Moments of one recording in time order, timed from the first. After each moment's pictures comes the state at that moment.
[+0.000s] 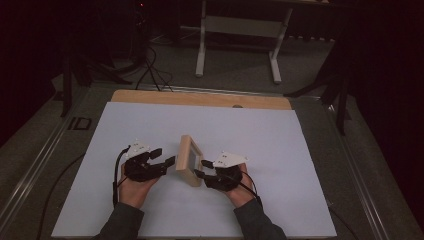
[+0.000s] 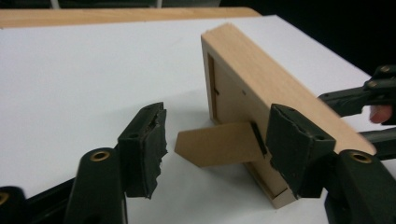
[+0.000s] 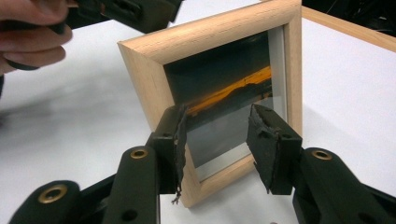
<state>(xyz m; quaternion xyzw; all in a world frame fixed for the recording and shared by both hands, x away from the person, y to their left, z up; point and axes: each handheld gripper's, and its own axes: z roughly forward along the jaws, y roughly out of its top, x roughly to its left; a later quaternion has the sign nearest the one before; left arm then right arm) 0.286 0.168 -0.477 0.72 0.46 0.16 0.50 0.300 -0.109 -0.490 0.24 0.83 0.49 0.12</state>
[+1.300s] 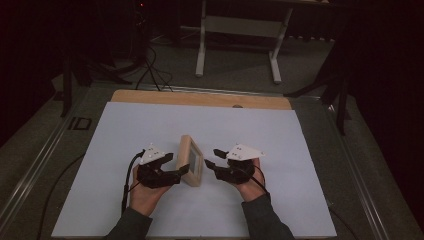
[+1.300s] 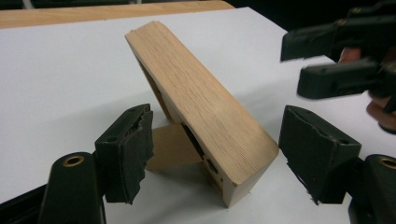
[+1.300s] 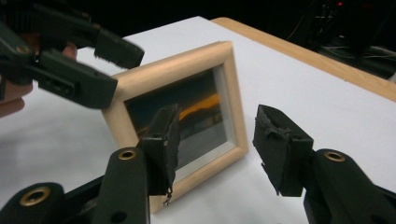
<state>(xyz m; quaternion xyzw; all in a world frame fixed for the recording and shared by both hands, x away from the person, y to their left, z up) 0.273 0.130 -0.470 0.74 0.44 0.14 0.49 0.306 -0.137 -0.462 0.26 0.80 0.51 0.16</state>
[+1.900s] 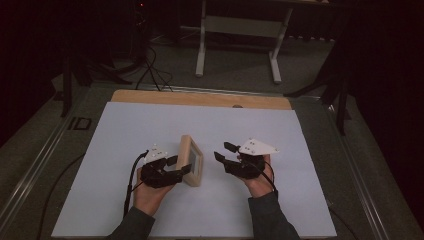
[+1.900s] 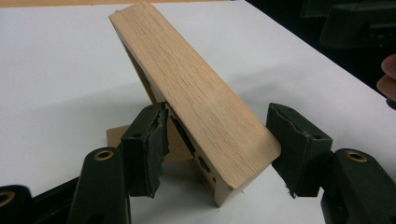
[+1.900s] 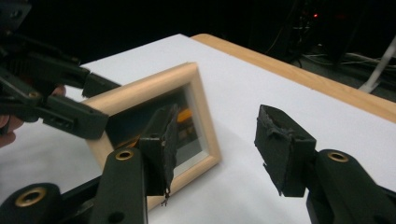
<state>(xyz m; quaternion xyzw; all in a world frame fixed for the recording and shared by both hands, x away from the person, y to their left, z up) 0.277 0.125 -0.477 0.74 0.44 0.11 0.49 0.311 -0.160 -0.448 0.29 0.78 0.53 0.18</state>
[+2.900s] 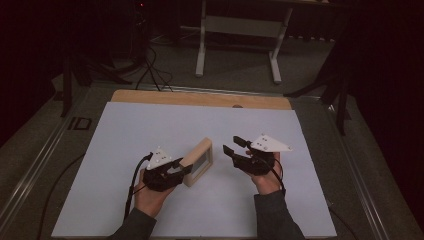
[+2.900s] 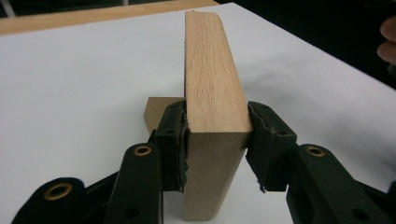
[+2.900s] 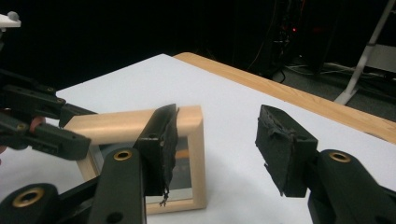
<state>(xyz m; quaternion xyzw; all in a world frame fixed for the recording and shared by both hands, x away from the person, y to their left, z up) 0.267 0.114 -0.476 0.76 0.39 0.16 0.49 0.313 -0.179 -0.435 0.31 0.75 0.55 0.20</state>
